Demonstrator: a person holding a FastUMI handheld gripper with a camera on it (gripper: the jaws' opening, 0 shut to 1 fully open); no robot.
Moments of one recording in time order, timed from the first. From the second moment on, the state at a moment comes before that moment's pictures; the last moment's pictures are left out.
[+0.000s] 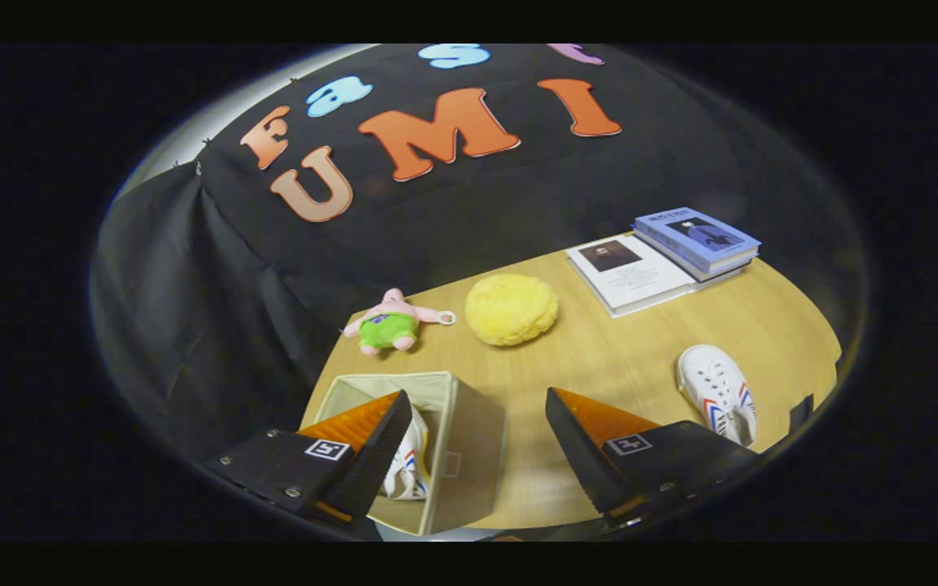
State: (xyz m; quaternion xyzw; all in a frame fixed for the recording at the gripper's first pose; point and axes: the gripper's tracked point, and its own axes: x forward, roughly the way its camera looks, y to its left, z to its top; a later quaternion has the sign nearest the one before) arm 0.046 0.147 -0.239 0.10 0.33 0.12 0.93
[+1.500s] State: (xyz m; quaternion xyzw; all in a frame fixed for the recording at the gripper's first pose) arm 0.037 -0.105 -0.400 0.02 0.49 0.02 0.87
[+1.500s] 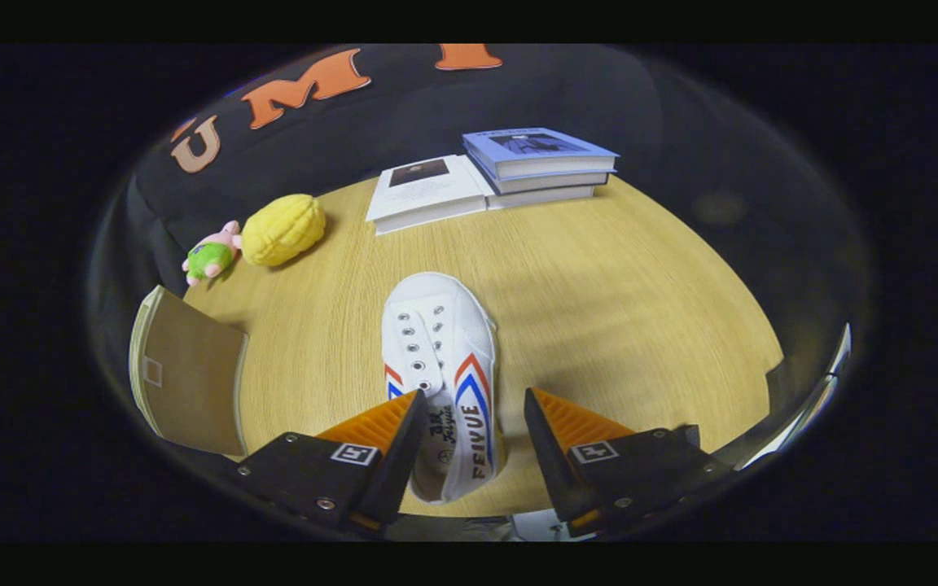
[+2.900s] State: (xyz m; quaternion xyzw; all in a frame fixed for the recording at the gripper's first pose) arm 0.030 0.054 -0.270 0.13 0.40 0.05 0.91
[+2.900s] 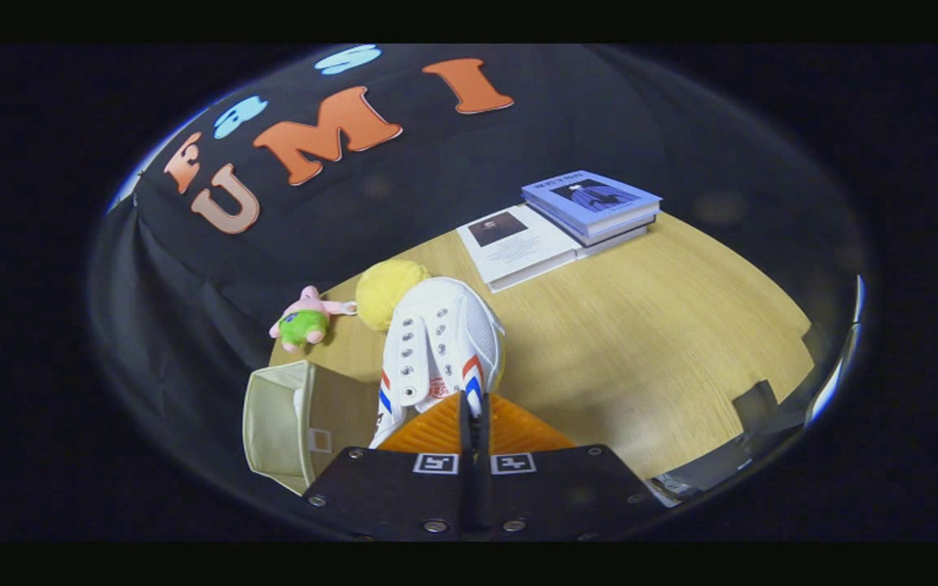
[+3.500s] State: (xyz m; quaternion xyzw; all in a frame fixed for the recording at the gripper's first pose) arm -0.014 0.216 -0.251 0.15 0.39 0.13 0.90
